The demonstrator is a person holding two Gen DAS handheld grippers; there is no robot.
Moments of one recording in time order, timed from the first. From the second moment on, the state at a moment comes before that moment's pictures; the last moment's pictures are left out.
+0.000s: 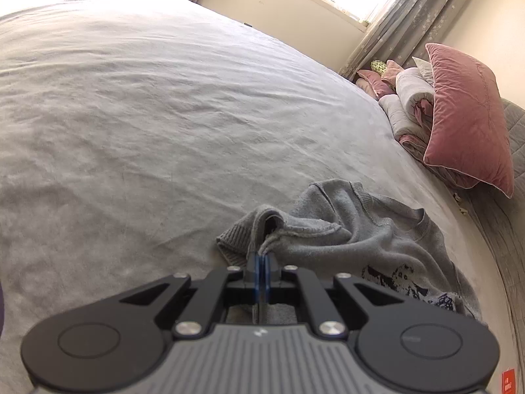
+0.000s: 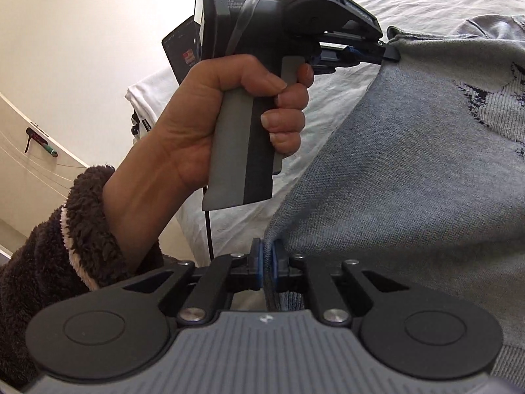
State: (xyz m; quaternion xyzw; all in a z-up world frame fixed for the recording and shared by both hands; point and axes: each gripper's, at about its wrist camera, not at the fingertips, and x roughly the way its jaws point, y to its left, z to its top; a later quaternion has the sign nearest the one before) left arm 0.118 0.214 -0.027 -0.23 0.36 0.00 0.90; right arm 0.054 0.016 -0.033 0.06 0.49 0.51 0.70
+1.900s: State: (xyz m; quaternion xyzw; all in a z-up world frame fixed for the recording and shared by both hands) left arm 0.005 0.053 -0.015 0.02 0.35 -0.35 0.87; right arm 0.043 -0.260 -0.021 0.09 0.41 0.15 0.89
